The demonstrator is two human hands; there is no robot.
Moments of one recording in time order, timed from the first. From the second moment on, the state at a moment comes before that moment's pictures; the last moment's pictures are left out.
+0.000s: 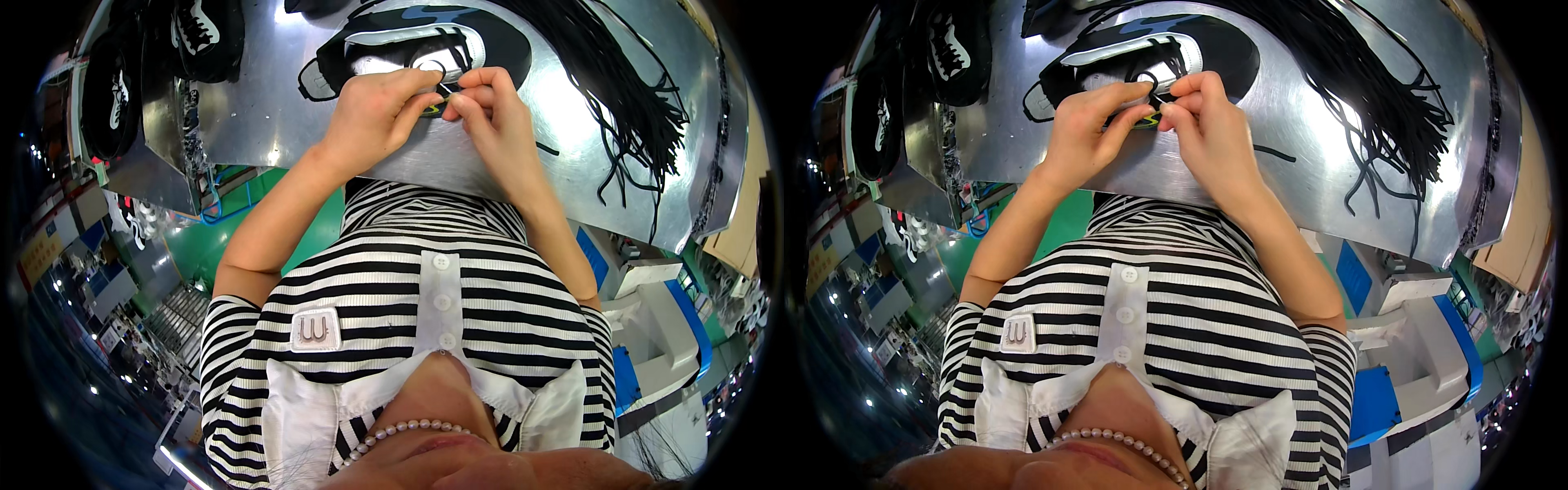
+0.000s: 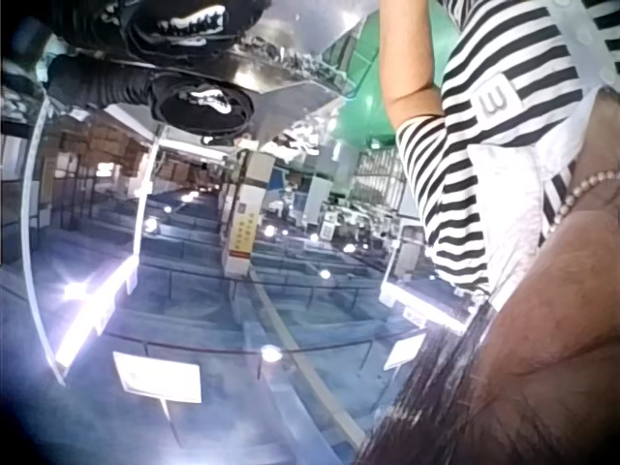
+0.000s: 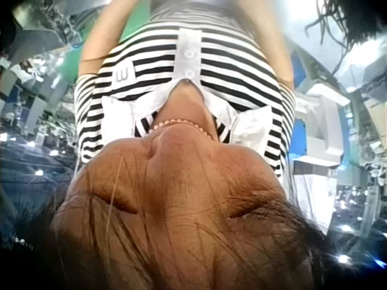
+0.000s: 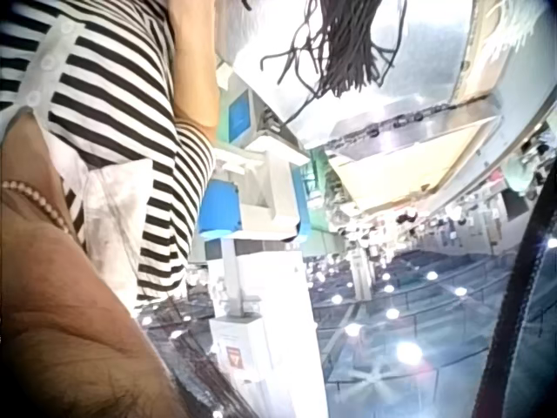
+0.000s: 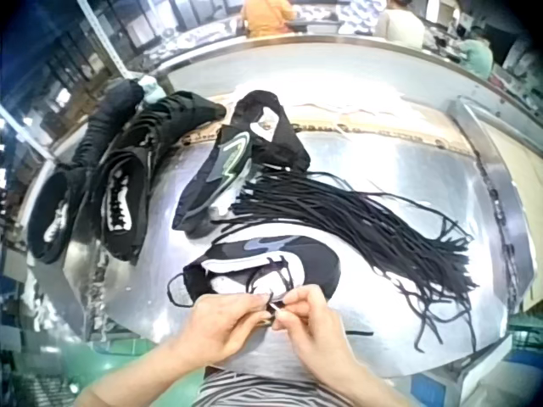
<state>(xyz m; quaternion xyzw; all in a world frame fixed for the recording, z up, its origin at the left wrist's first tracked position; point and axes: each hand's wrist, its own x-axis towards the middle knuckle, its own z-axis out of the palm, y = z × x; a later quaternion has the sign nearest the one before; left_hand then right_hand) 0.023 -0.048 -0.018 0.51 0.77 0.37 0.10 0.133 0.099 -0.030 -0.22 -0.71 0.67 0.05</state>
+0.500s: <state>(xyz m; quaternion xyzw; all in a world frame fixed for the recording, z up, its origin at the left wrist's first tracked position) 0.024 -0.059 -0.022 0.61 0.73 0.31 -0.02 0.106 0.132 0.009 0.00 -0.89 0.46 0.01</state>
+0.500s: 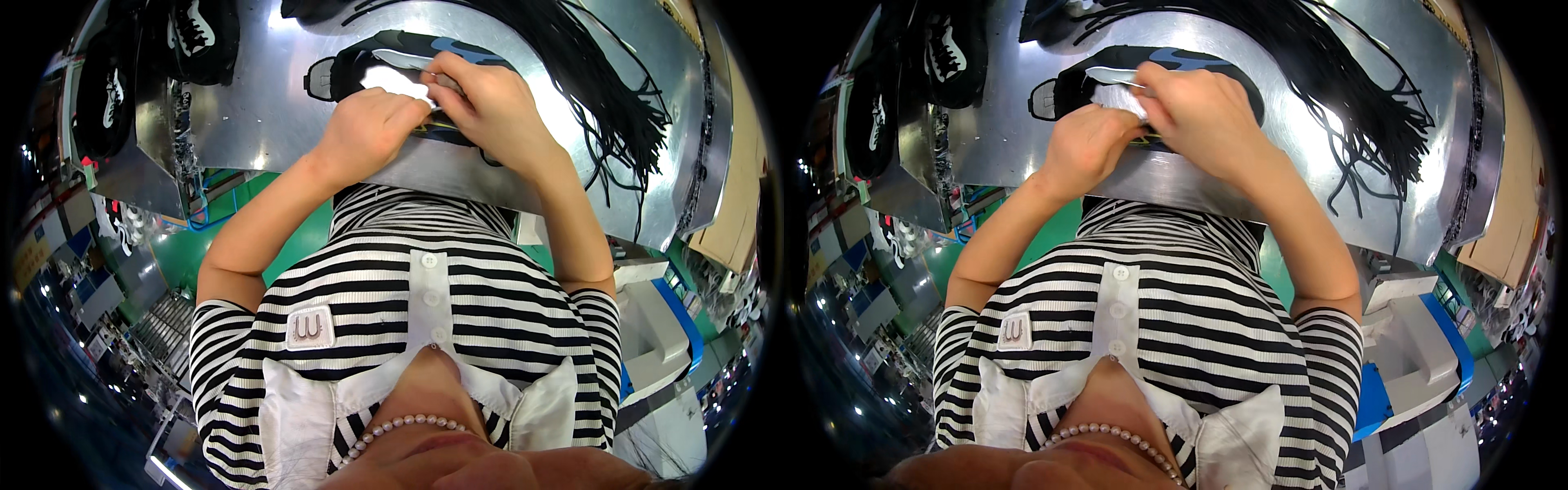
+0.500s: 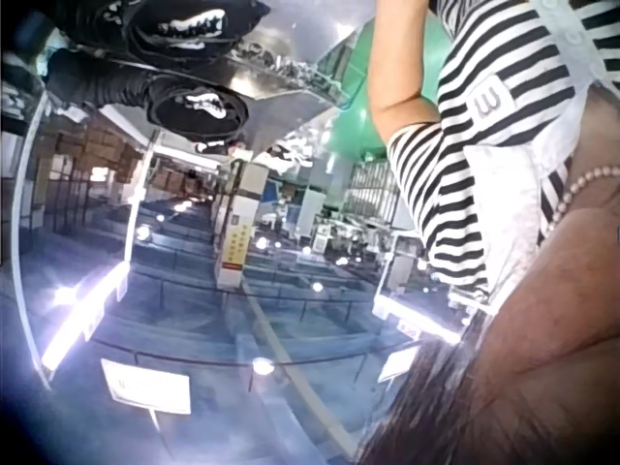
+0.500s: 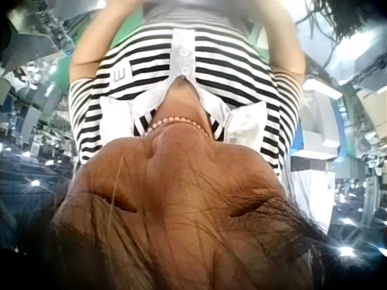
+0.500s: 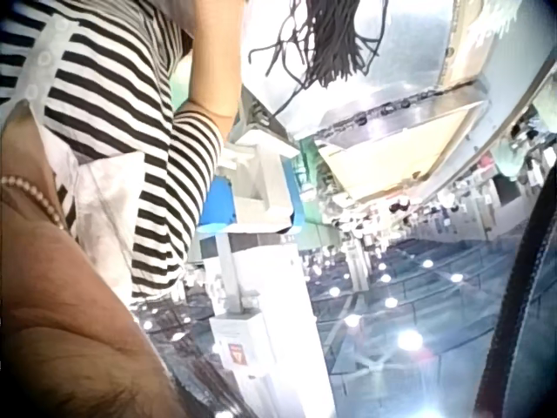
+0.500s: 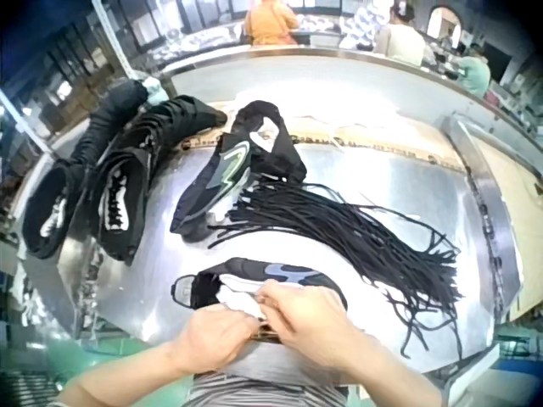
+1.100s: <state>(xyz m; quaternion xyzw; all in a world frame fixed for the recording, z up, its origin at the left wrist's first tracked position) 0.017 -0.063 -0.011 0.60 0.70 0.36 0.13 0.106 0.145 -0.007 -0.12 -0.59 0.79 0.09</state>
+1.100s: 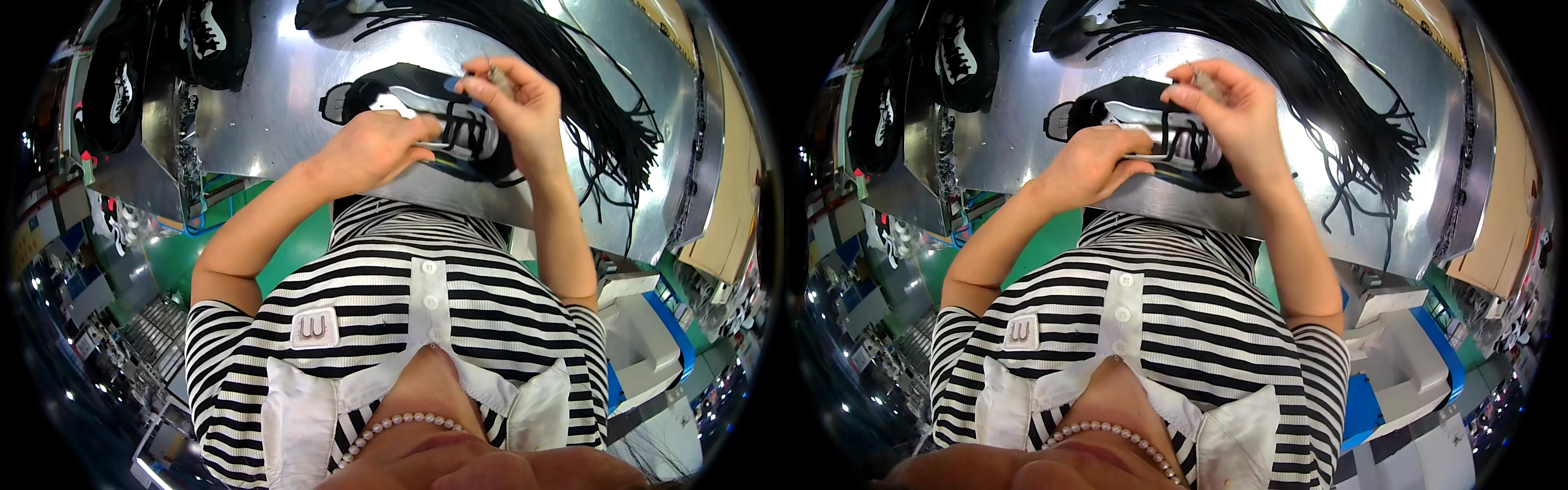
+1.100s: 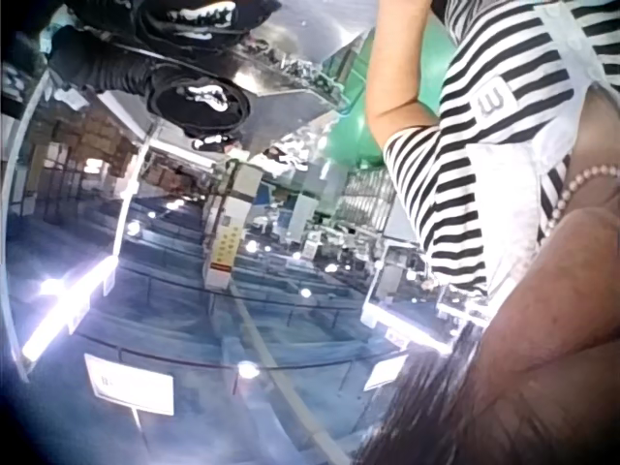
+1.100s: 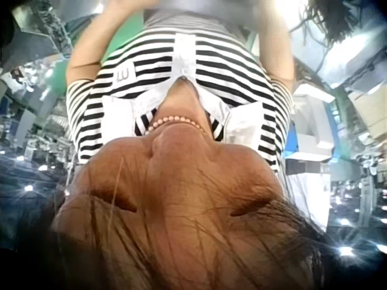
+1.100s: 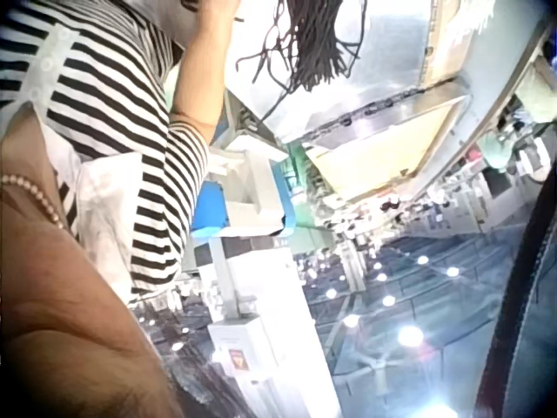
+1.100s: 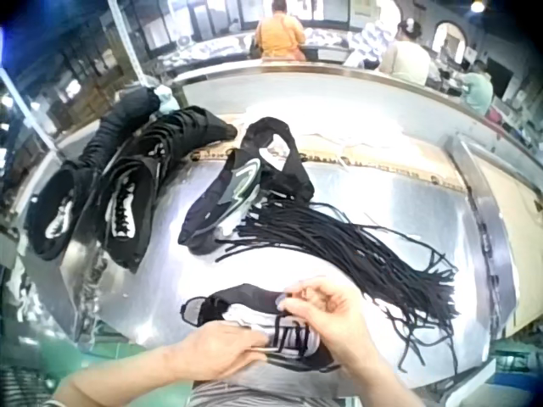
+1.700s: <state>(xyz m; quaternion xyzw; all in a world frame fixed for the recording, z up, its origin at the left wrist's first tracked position) 0.015 -0.058 0.003 0.36 0.82 0.39 0.21 0.107 0.129 -0.001 -0.12 -0.60 0.79 -0.02</state>
